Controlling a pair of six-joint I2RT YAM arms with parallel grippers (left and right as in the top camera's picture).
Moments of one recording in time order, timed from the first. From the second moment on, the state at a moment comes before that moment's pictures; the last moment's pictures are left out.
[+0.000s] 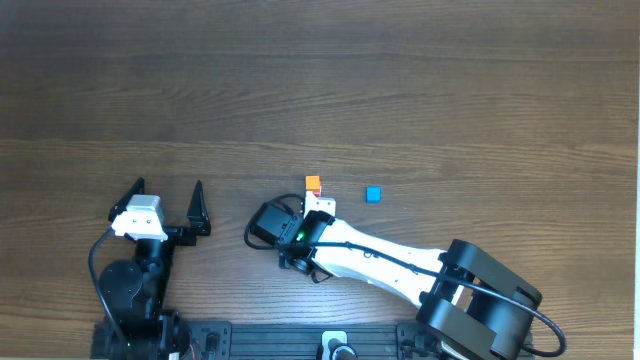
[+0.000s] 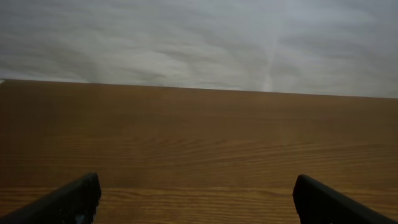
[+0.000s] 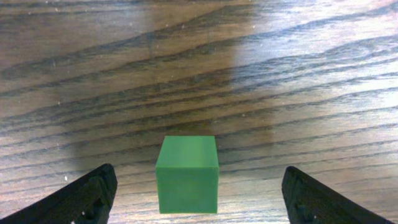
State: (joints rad) left arm 0.05 0.01 0.01 -0.07 0.11 -0.07; right arm 1.05 1.74 1.00 -0.77 0.11 1.11
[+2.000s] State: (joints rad) left arm 0.05 0.01 0.01 -0.07 0.11 -0.08; right arm 1.07 1.78 1.00 -0.74 0.09 1.15
